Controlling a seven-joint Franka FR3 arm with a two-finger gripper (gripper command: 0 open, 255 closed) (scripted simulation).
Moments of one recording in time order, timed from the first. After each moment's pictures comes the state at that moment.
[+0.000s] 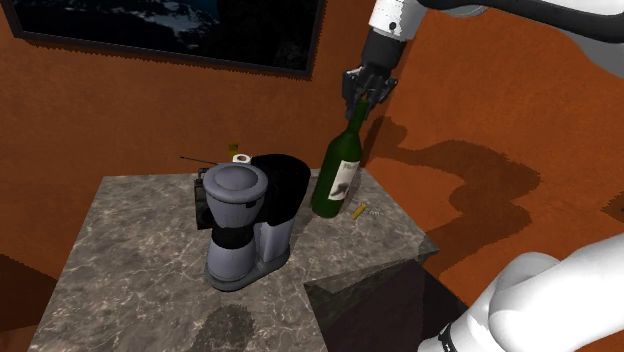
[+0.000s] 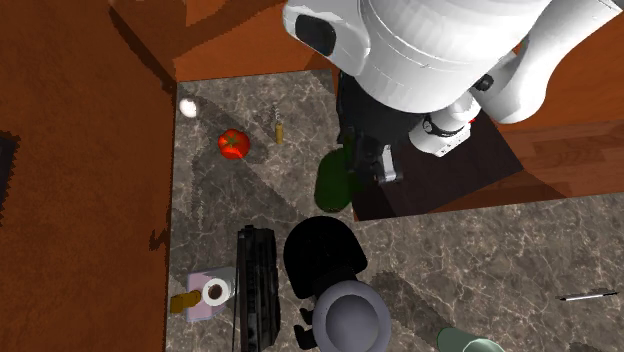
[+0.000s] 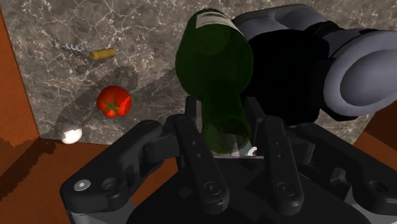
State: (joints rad) arm 0.06 -0.33 0.14 -1.80 0.02 1.57 0.36
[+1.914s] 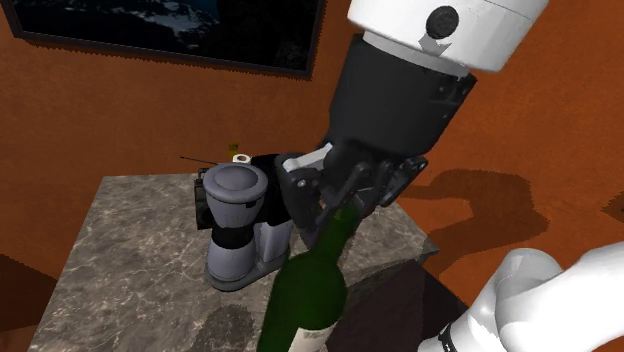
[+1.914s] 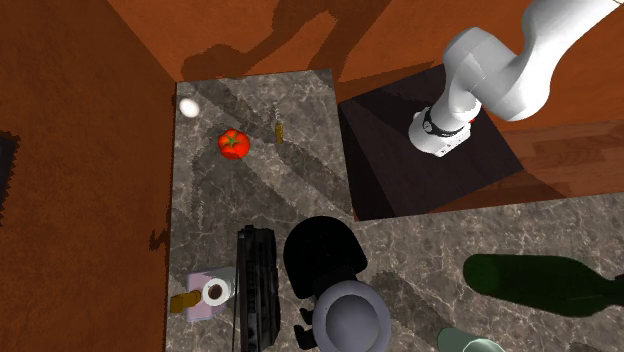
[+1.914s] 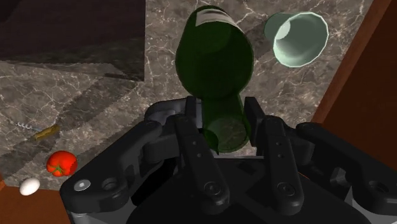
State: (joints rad) arm 0.23 -0.43 0.67 -1.77 0.18 1.48 1.05
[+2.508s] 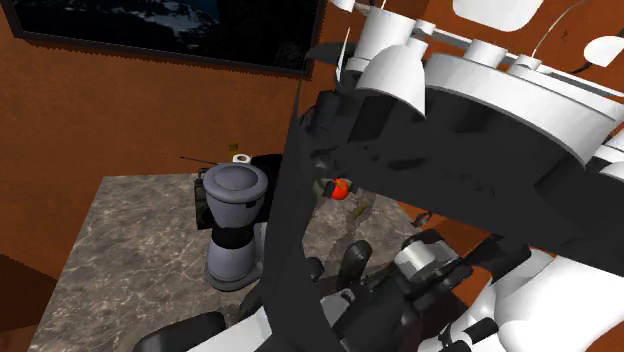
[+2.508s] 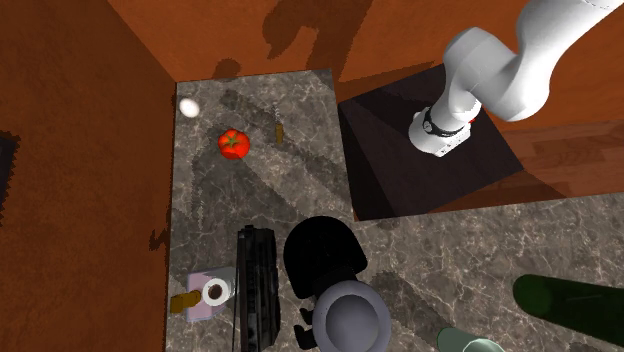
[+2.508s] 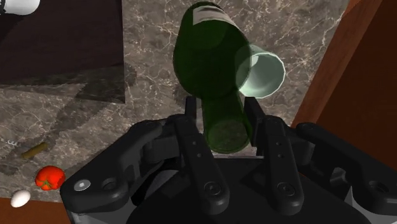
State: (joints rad) arm 0.22 -0.22 0.98 -1.56 0.09 1.46 1.35
